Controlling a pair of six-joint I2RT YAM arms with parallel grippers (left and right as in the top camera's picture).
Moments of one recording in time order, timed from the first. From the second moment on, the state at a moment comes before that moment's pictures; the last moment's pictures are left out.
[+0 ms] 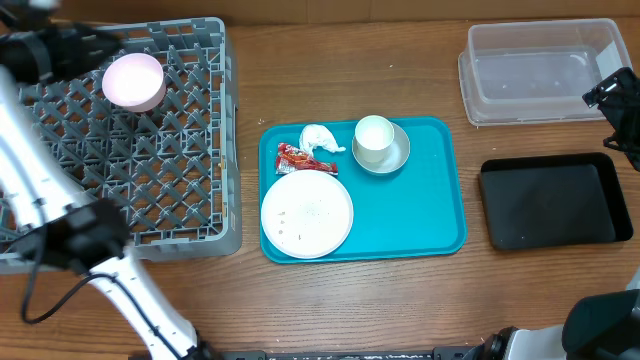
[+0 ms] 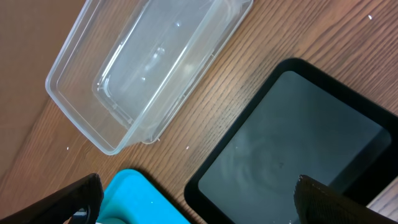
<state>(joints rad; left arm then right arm) 0.46 2.33 2.85 -1.63 0.83 0.20 -0.45 1.62 1.69 -1.11 -0.10 0.51</state>
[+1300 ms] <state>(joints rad) 0.11 2.64 2.83 -1.52 -0.26 -0.10 -0.45 1.62 1.69 -1.11 -0.10 0.51</state>
